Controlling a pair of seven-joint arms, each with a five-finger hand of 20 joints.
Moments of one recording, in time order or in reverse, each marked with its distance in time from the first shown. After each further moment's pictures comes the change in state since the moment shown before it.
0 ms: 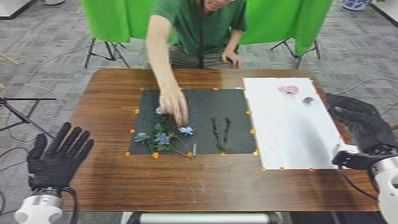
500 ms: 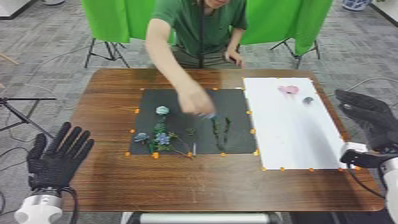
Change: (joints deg) left arm 0.0 0.0 0.0 0.0 0.1 -0.2 -0.1; right arm 0.5 -1.9 2.0 0.0 -3.1 -0.4 0.0
